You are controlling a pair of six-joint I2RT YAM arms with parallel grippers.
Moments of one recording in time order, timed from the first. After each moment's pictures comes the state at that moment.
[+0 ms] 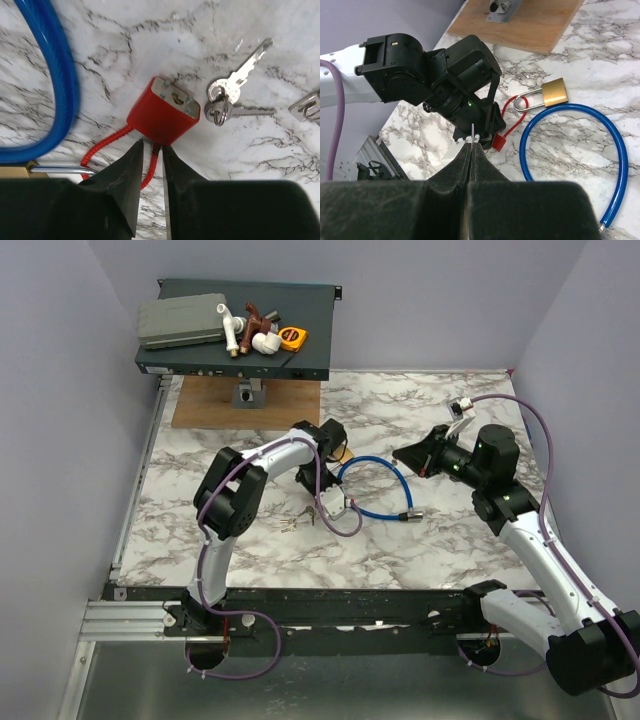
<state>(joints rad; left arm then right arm) -0.64 2.10 1.60 -1.04 0.22 1.89 0.27 0.97 0.82 -0.06 -0.52 0.44</state>
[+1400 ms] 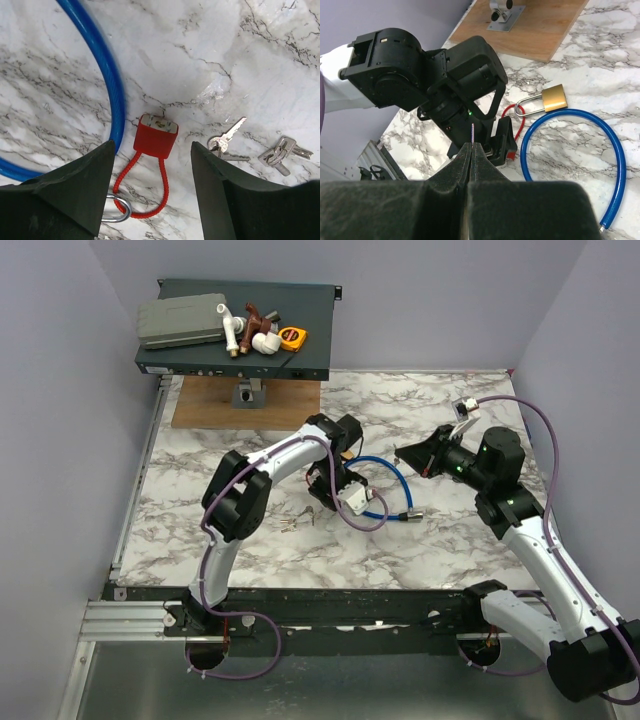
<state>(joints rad) -0.70 2.12 1.77 -1.21 0.43 1.70 0.27 0.93 0.82 -0.06 -0.51 0.45</state>
